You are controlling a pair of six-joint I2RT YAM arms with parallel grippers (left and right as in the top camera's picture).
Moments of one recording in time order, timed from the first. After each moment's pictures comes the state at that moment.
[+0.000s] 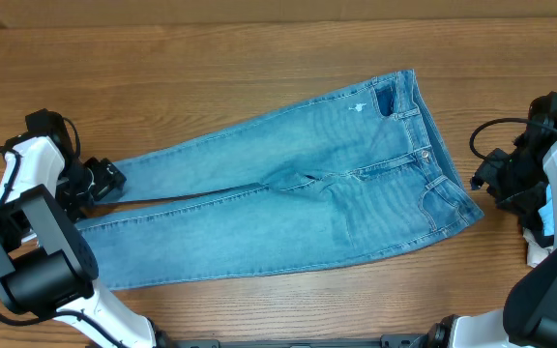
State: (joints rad) left arm 0.44 1.96 1.31 -0.91 0.00 -0.37; right arm -0.36 1.65 1.32 -1.24 -0.02 0.33
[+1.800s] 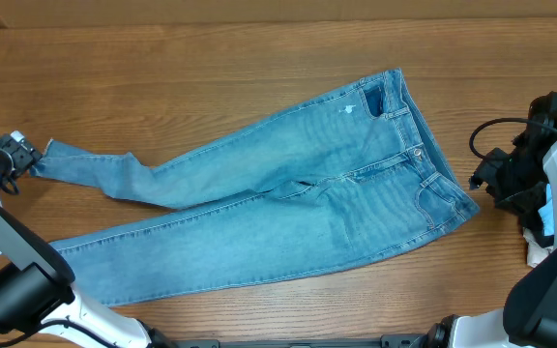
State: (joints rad) left arm 0.69 1.96 1.48 -0.61 -0.02 -0.13; right arm -0.36 1.65 1.32 -1.24 -0.04 0.33
